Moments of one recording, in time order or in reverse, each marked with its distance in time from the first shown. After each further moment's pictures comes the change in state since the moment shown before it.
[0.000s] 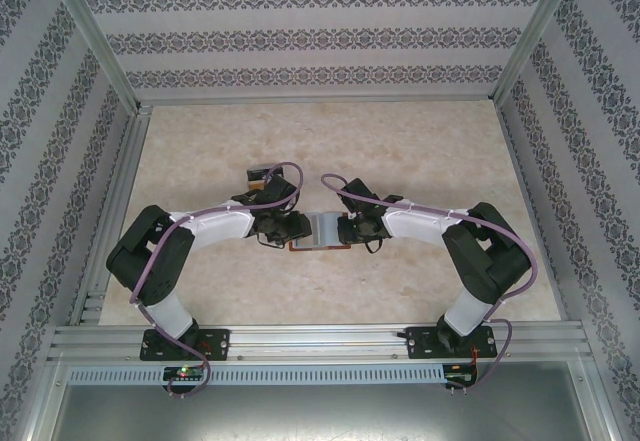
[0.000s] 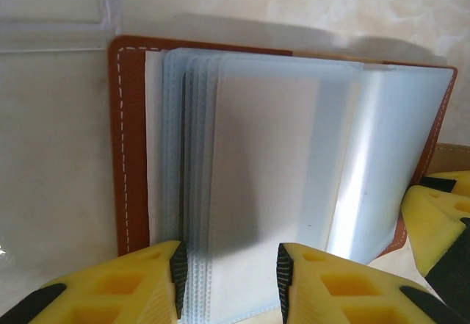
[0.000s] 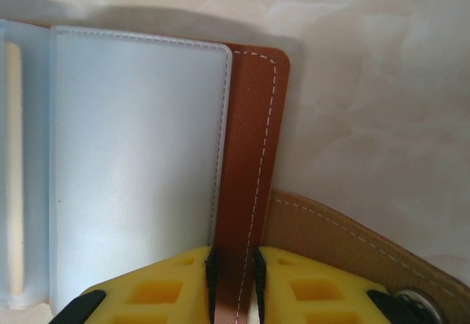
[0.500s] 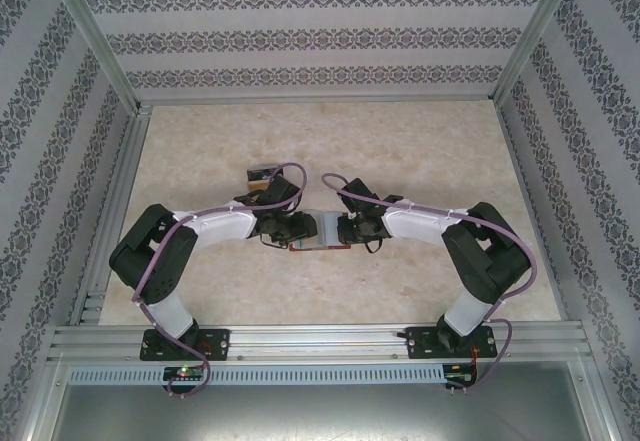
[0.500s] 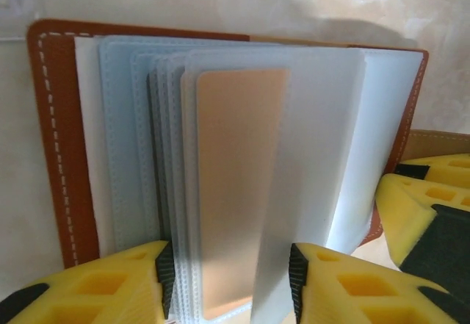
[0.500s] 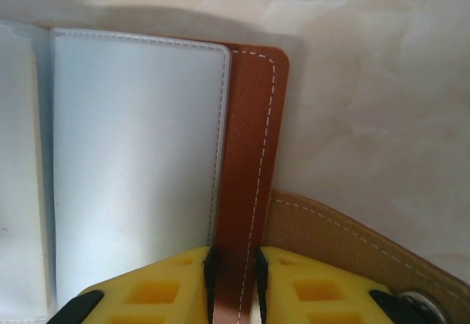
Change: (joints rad) left arm -0.013 0.016 0.000 0.050 0.050 0.002; right arm 0.000 0.003 0.000 0.003 -0.005 0.018
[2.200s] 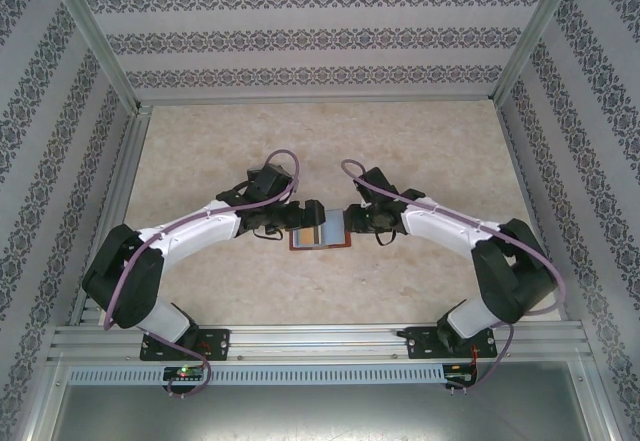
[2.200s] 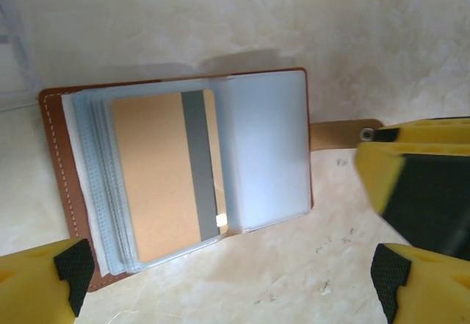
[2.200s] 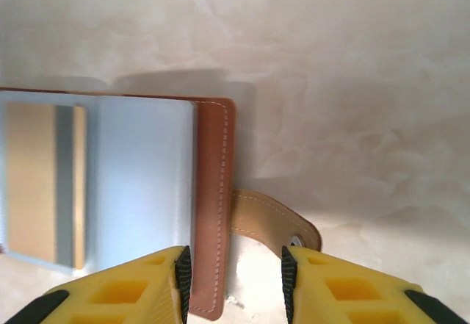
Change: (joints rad) left arm 0.009 -0.182 0.031 -0.098 -0.027 0.106; right arm -0.074 -0.171 0.003 -0.070 -0.006 0.004
